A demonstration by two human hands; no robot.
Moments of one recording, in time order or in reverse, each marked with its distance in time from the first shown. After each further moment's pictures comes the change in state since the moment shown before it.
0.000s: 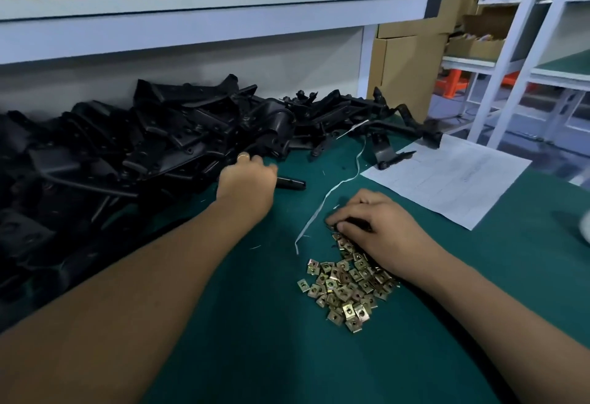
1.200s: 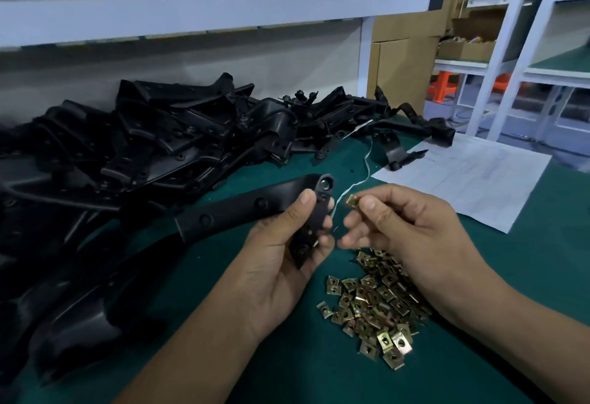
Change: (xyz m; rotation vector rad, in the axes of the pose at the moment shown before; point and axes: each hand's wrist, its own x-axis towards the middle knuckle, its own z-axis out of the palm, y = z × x) left_hand -0.086 0.033 -0.009 -2.645 -0.435 -0.257; right_hand -0.008 -0.044 0.012 1.042 0.275 0.121
